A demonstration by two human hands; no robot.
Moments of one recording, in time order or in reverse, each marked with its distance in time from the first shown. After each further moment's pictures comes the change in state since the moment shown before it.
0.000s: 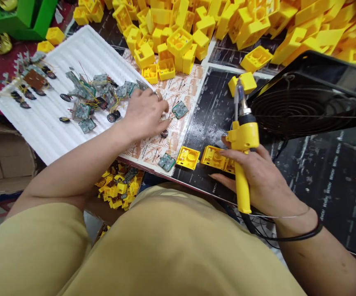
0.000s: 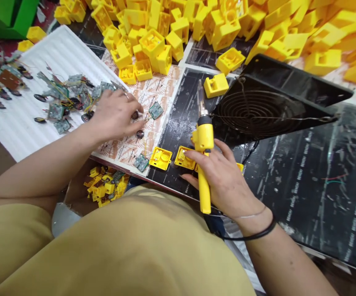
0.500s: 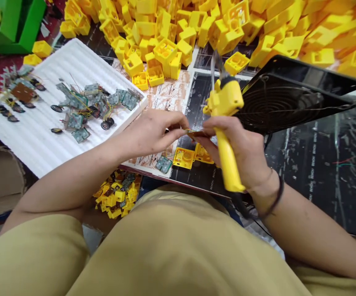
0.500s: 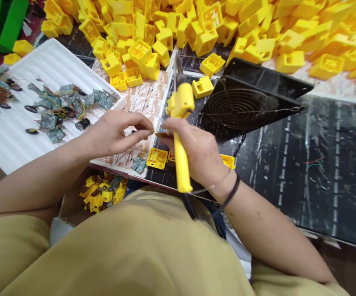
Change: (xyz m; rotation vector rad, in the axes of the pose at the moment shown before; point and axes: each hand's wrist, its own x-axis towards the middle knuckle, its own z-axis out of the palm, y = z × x) left_hand -0.010 0.027 -0.031 -0.547 -0.091 0.253; right_hand 0.064 -0.018 0.002 0.053 0.259 0.080
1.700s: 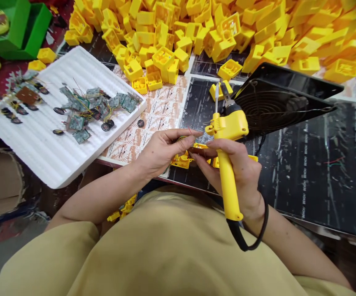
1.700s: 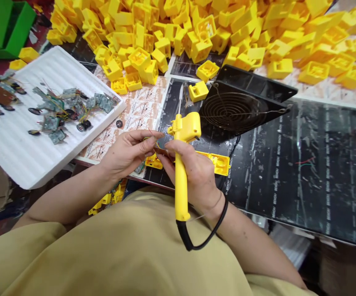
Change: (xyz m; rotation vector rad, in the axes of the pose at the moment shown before) left_hand -0.007 0.026 0.068 -1.338 0.281 -0.392; right_hand -0.027 -0.035 0.003 -0.003 0.175 0.141
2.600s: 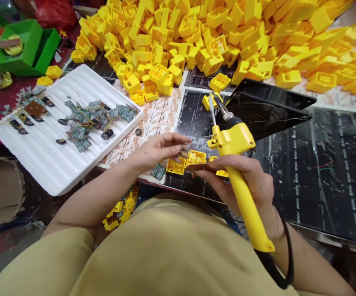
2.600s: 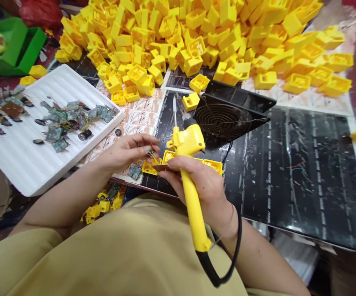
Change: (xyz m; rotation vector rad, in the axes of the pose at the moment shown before) left_hand 0.012 0.015 -0.031 0.438 -0.246 -0.008; right_hand 0.000 -0.001 -0.033 0.118 0.004 -0.010
